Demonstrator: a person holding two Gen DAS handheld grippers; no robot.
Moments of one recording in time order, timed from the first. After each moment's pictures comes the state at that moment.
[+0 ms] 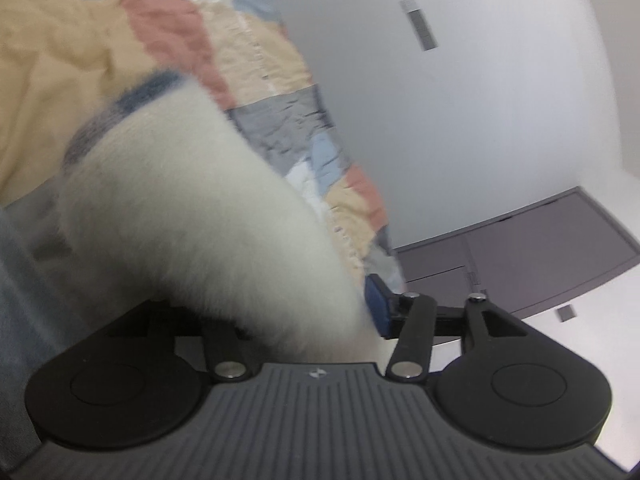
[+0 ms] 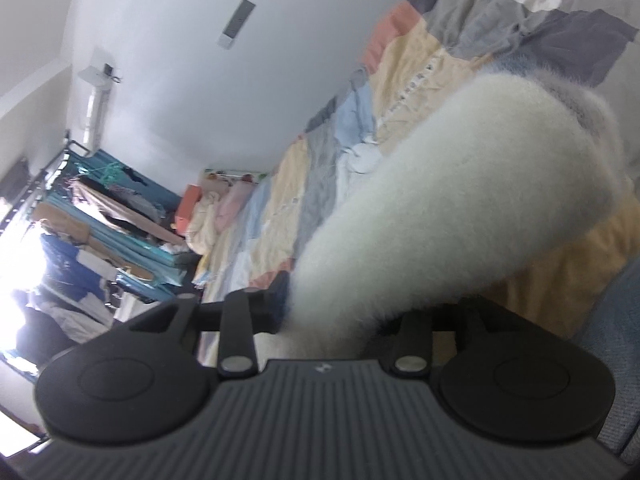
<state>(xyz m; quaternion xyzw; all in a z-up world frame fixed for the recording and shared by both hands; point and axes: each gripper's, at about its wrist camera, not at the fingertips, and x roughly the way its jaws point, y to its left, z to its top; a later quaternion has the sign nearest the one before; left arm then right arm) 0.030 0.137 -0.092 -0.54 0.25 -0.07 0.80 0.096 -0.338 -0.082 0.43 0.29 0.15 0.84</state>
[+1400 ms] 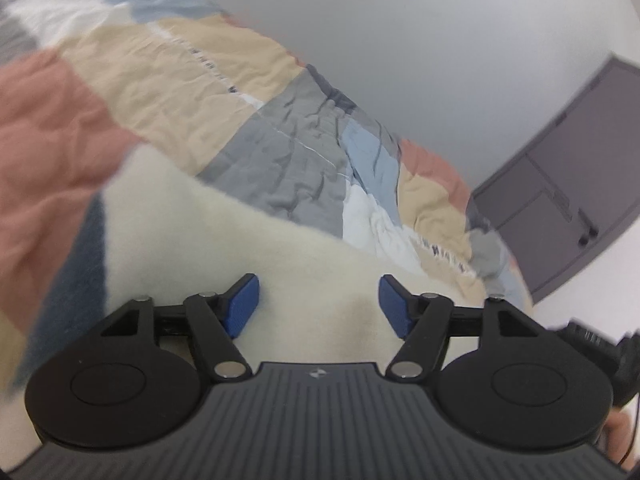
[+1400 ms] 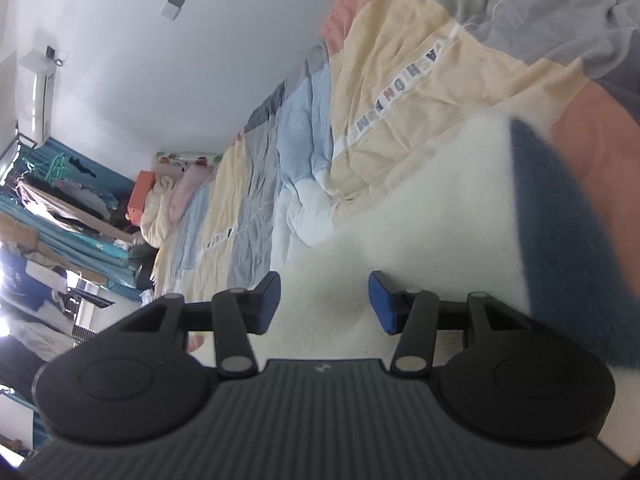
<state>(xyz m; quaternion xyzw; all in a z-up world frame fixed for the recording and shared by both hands) 0.291 0.140 -0.160 -0.31 0.31 -0.07 0.90 0.322 -0.348 -0.148 0.40 0.37 0.13 0.82</state>
